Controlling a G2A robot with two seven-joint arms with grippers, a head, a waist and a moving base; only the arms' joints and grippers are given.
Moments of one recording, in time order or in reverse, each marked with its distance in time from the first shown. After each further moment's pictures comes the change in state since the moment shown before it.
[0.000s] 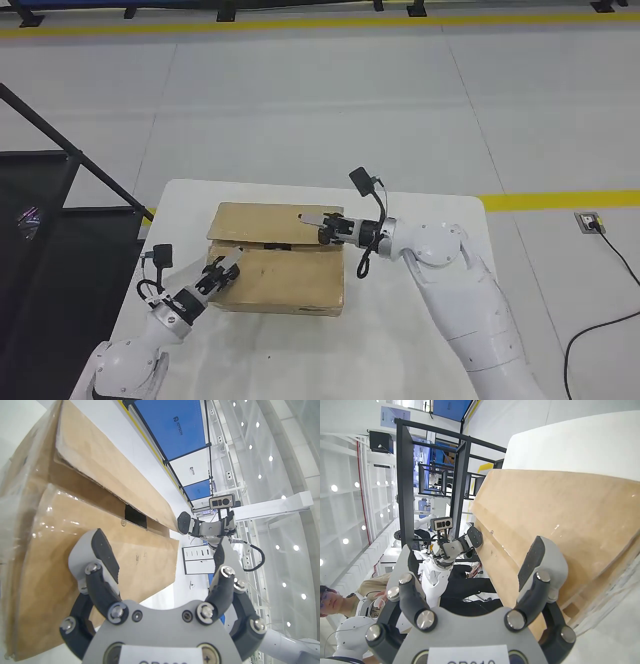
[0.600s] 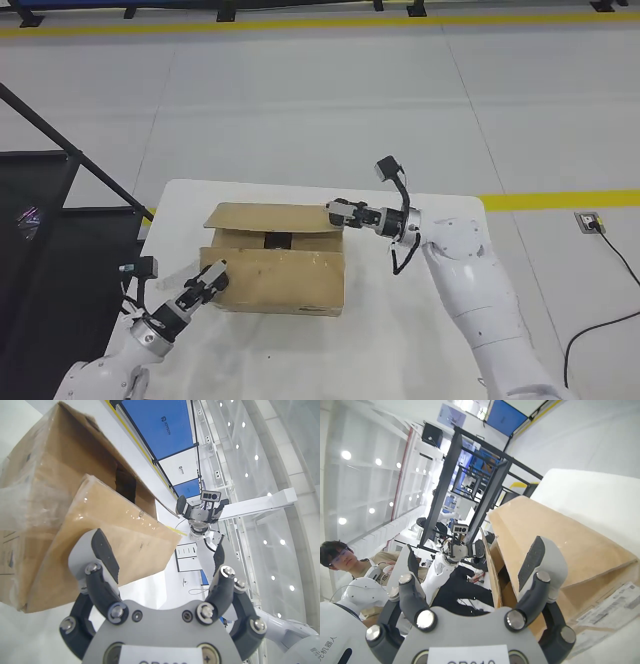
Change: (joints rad) left arm 0.108 0.010 -0.101 -0.065 -0.084 -0.078 -0.069; right arm 0.096 -0.008 0.112 0.244 0.134 -0.423 0.125
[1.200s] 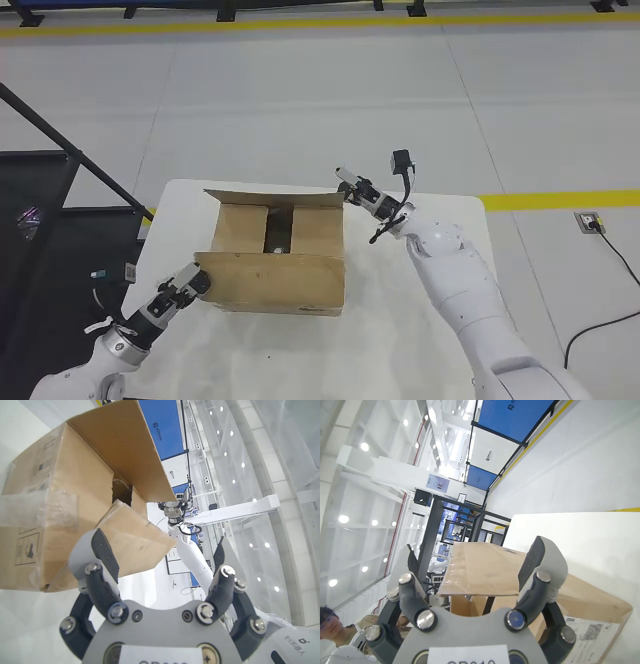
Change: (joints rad) left arm 0.068 0.007 -0.116 -0.019 -0.126 -0.043 -0.071; right arm 0.150 -0.070 0.002 0.419 0.013 -0.187 -0.369
